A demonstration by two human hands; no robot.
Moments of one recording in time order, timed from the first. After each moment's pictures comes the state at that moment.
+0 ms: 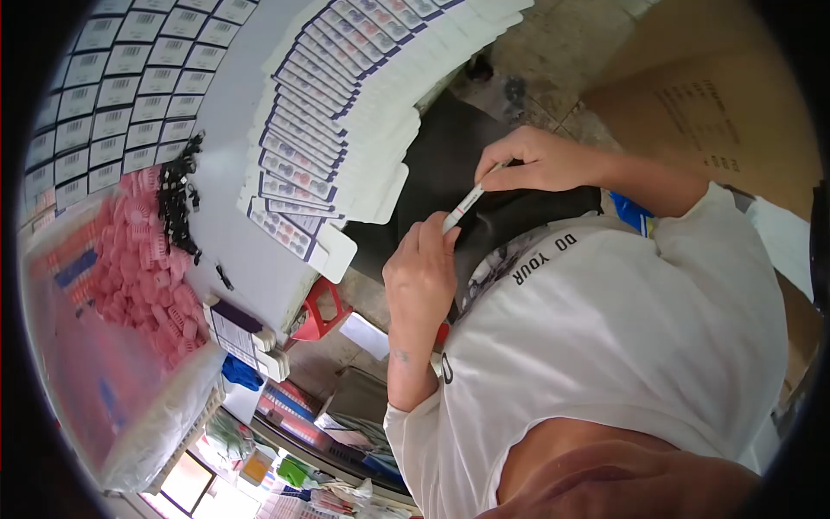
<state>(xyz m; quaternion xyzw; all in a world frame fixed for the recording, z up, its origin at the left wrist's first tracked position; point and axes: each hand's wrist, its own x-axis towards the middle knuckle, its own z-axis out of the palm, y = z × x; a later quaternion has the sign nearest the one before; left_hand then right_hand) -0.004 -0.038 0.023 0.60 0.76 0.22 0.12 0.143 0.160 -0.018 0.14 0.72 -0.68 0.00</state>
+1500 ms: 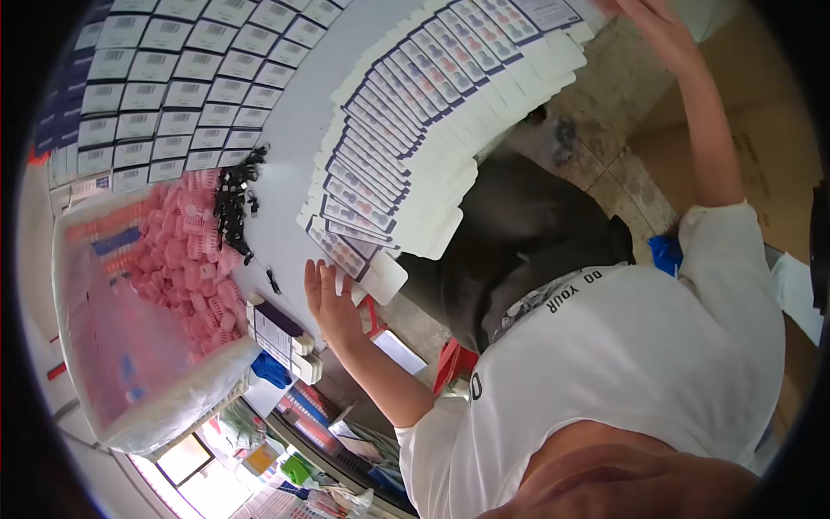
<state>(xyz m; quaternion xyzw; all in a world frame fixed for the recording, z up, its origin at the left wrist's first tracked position) -0.144 -0.103 0.011 0.03 0.77 0.61 0.20 0.179 0.374 0.025 0.27 0.72 -0.60 -0.24</state>
